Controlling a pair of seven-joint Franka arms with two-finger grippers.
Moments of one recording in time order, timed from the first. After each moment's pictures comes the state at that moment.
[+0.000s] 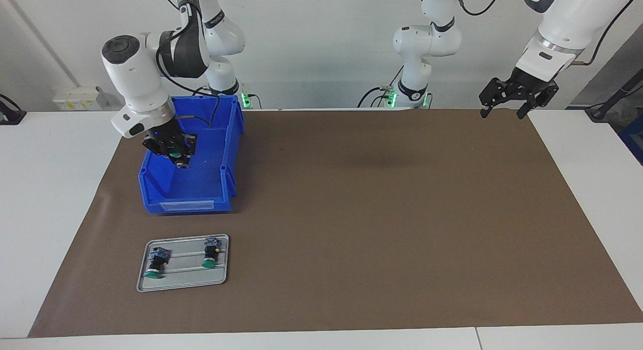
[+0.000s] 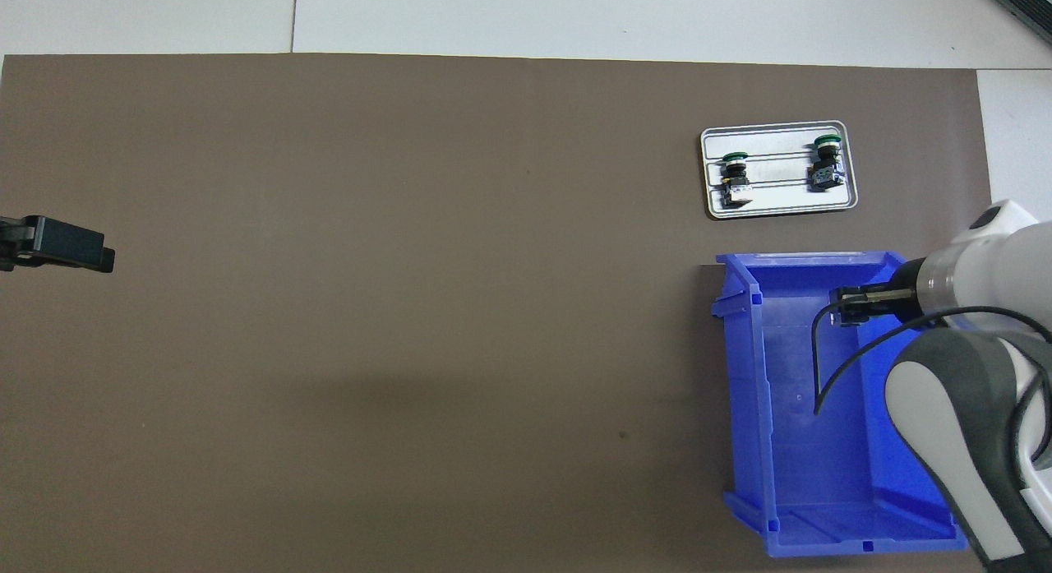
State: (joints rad) left arm -0.11 -0.04 0.08 -1.57 -0.04 1.51 0.05; right arm 0.01 -0.16 -0.03 -2.23 0.00 2.12 -0.03
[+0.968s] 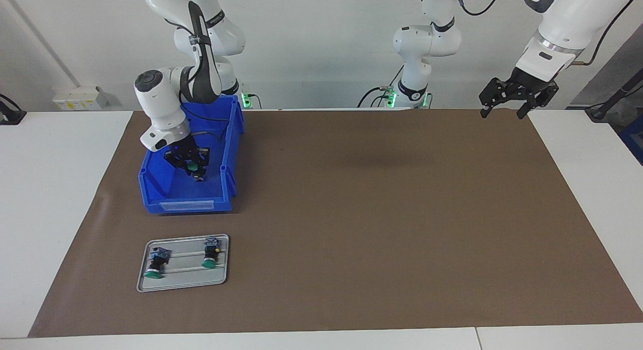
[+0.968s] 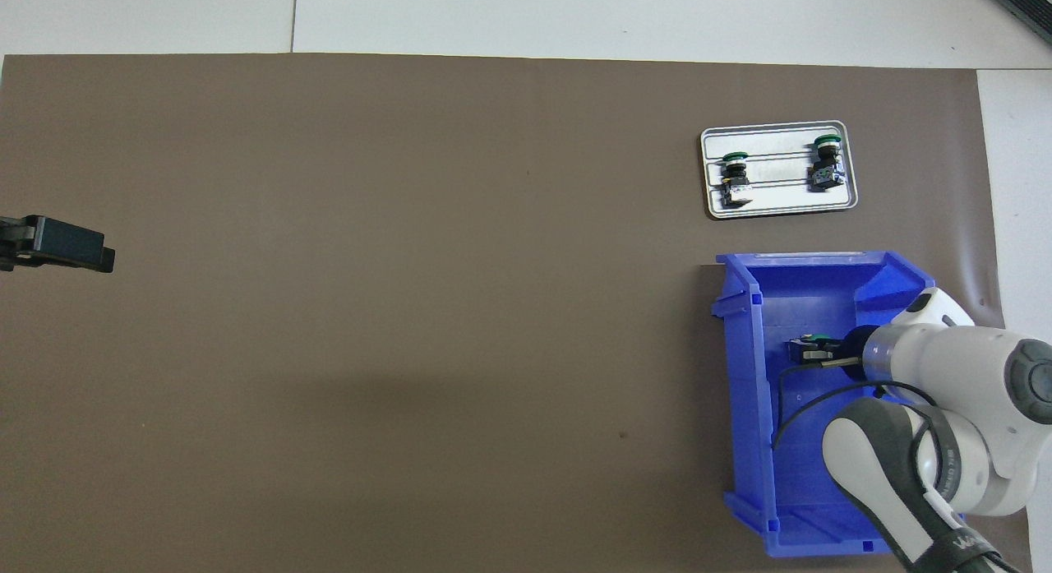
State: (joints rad) left arm -0.11 -0.04 0.08 -1.57 -0.04 1.51 0.05; right arm -0.03 -0.14 -0.02 -2.55 0.10 2.54 -0.16
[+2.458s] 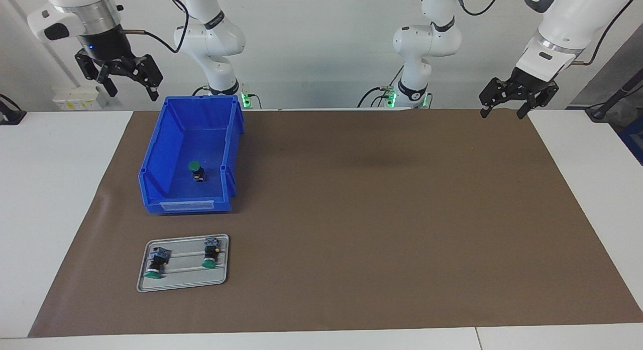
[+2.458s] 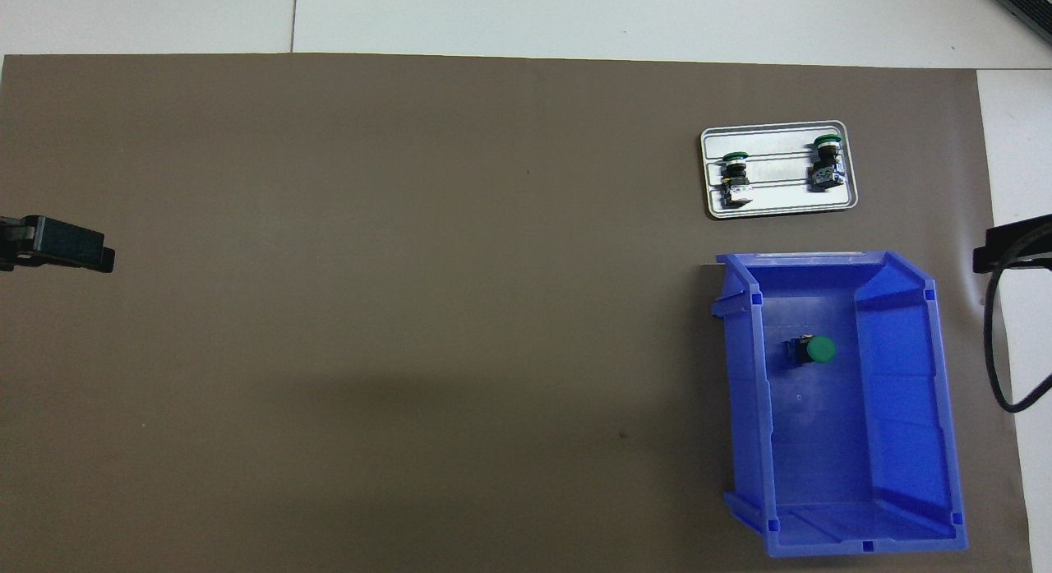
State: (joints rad) left arm -0.11 -0.04 0.08 -1.57 -0.04 1.51 0.05; right arm -0.03 -0.05 -0.02 -1.52 -0.04 1.46 0.11
